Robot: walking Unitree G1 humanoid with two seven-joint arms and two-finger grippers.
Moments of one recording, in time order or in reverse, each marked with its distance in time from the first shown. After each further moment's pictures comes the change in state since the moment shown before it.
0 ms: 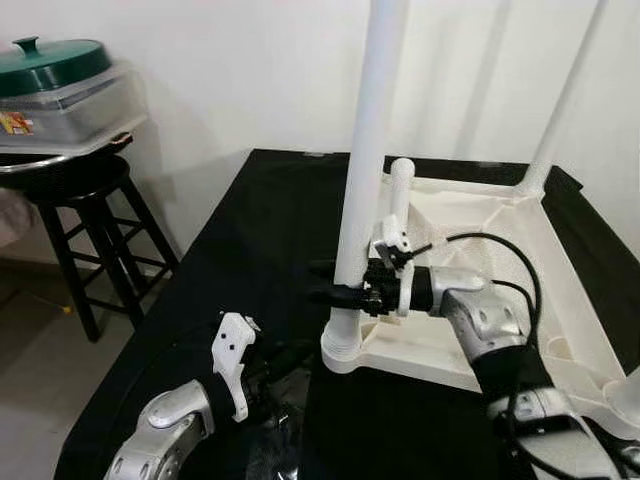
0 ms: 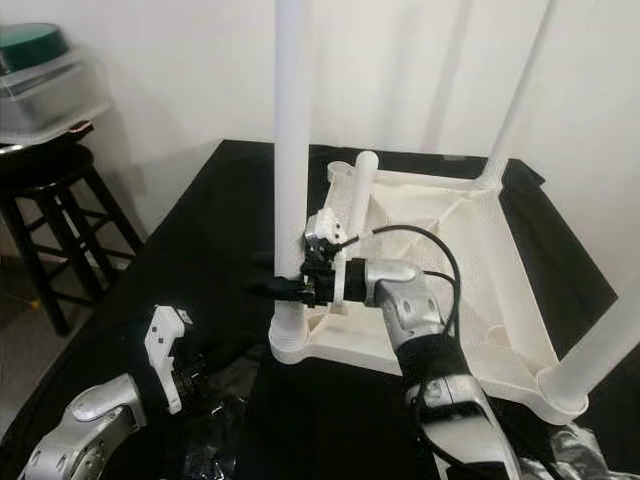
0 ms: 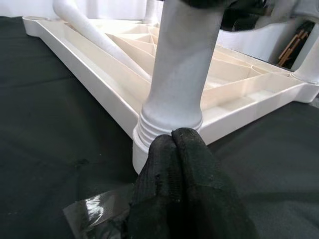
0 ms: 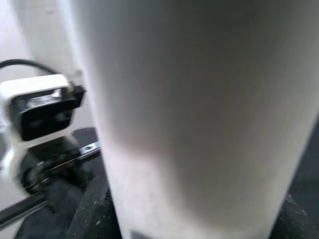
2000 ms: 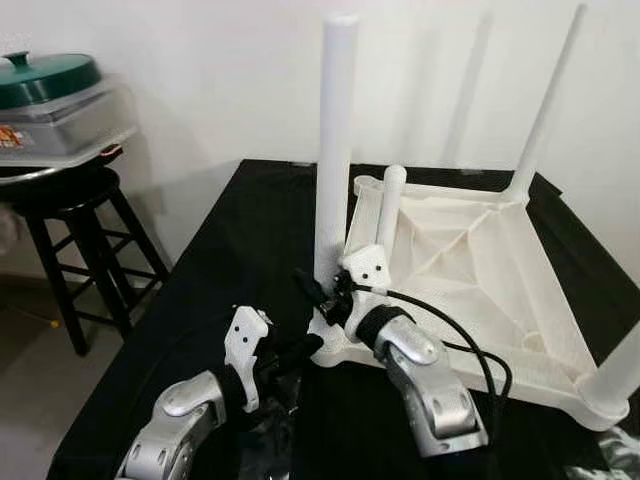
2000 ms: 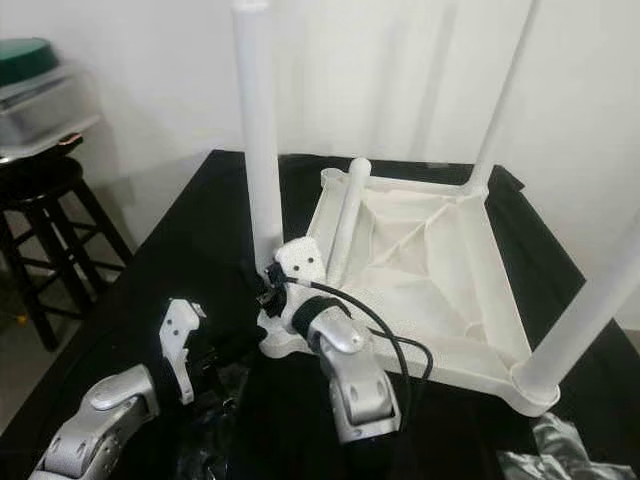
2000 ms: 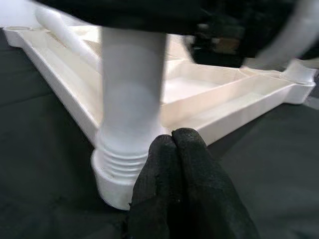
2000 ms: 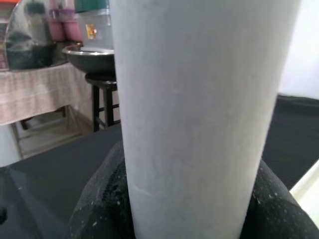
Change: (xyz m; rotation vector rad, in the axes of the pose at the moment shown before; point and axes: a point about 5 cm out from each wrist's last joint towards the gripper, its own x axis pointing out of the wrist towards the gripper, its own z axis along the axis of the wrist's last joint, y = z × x) left arm 0.016 0.006 -0.002 0.016 0.006 0.036; right arm 0.036 0.034 -0.013 -0.015 -0.016 -0.579
